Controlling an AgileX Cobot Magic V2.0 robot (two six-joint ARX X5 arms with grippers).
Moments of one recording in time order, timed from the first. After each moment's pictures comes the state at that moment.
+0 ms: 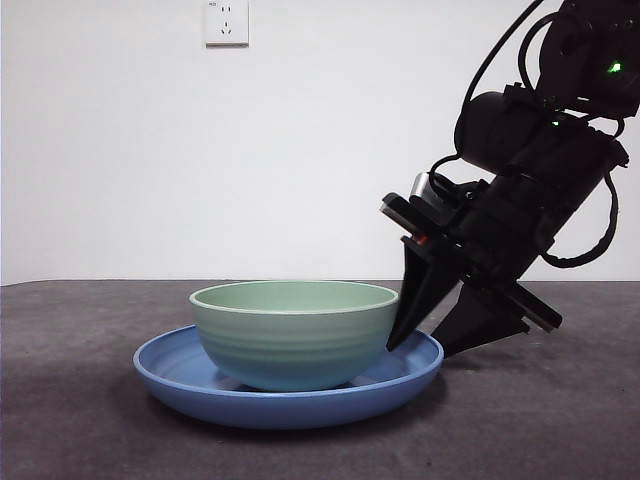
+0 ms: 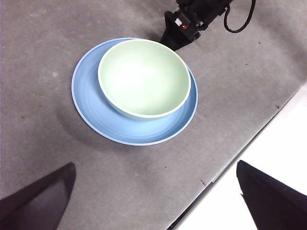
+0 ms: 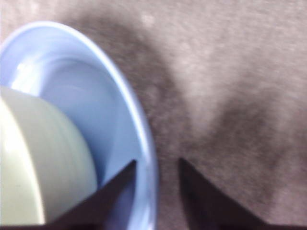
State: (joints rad) left arm -0.73 0.65 0.86 -0.91 0.13 -0.11; right arm 0.40 1.75 0.95 -0.27 -0.53 0.35
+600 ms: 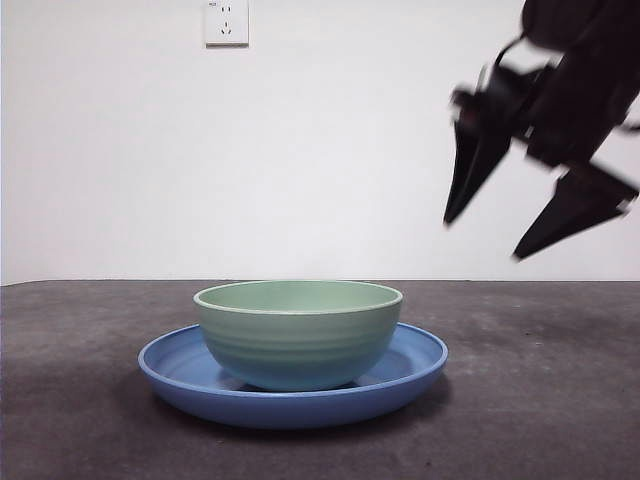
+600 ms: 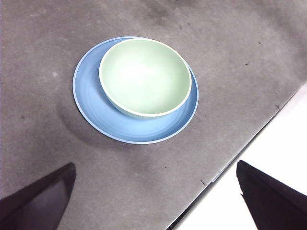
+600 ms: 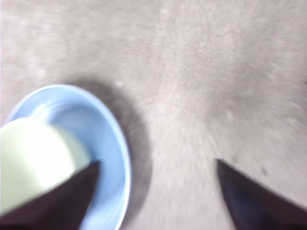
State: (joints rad) left arm -0.73 0.65 0.86 -0.91 0.13 -0.11; right arm 0.28 1.47 1.05 -0.58 -0.39 0.26
